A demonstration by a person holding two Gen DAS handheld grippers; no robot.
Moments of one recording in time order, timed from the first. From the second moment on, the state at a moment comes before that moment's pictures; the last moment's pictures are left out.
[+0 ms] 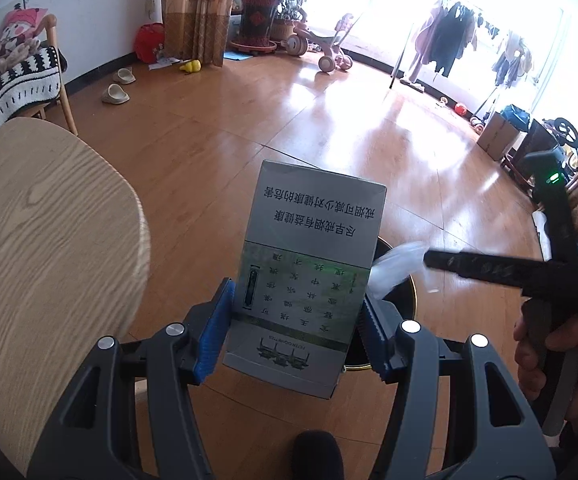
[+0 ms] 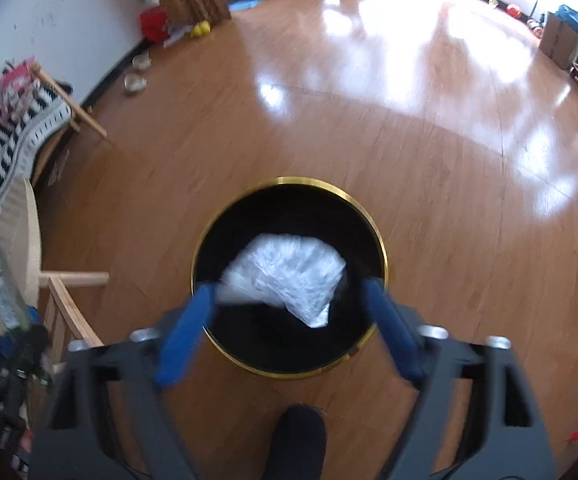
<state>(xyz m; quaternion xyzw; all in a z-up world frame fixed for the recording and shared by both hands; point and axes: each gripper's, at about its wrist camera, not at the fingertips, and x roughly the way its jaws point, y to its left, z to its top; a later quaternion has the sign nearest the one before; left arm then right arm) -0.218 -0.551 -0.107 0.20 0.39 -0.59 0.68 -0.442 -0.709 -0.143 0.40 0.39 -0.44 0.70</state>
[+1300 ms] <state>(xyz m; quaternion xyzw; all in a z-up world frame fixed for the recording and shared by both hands) -0.188 -0.514 -0.077 0.15 0.42 -0.53 0.72 -0.384 -0.668 -0.062 0.36 0.30 -0.44 0.77</state>
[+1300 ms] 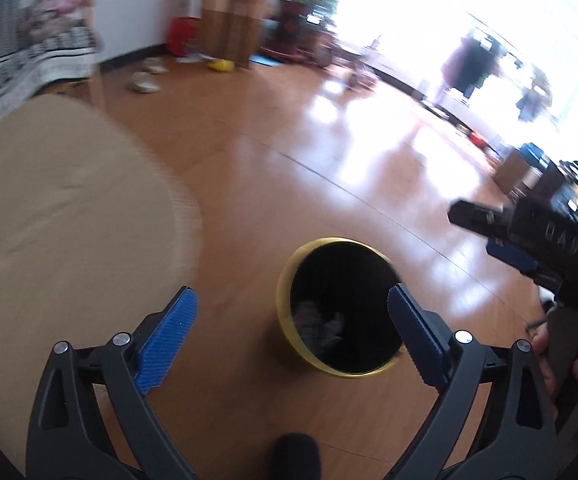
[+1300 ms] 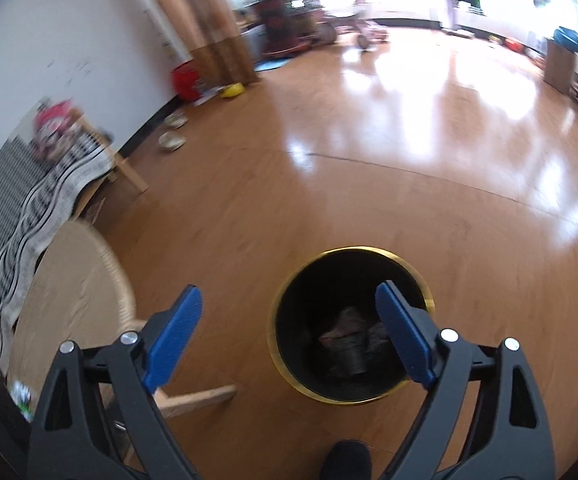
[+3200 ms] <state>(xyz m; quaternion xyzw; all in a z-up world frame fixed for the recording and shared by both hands) 0.042 0.000 -0.080 0.07 0.49 -0.11 0.86 0.047 -0.155 -0.048 0.07 0.46 0.14 0.88</state>
